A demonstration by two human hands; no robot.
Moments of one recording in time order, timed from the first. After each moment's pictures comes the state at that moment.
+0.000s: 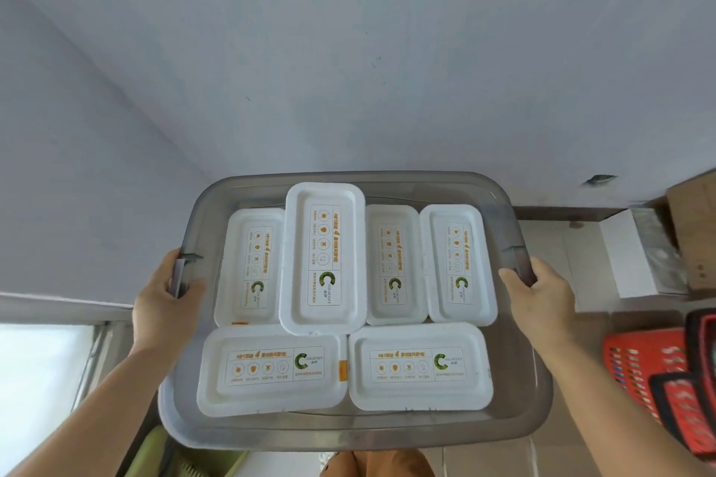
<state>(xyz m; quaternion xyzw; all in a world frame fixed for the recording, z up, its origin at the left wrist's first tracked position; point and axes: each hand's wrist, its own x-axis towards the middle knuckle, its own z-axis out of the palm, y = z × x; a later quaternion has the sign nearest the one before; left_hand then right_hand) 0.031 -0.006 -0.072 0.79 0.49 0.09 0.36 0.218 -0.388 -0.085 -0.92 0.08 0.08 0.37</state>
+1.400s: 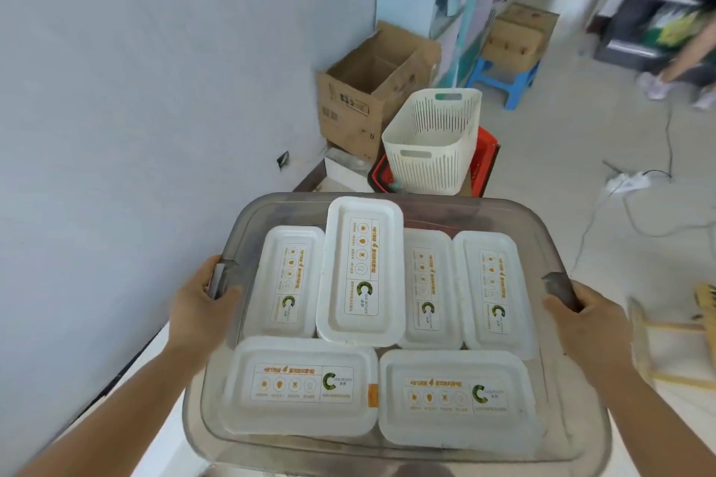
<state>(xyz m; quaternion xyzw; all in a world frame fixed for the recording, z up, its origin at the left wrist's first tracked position) 0.087 -0.334 0.024 0.89 -0.01 -0.12 0.44 -0.175 -0.682 0.016 -0.77 0.53 -0.15 0.34</state>
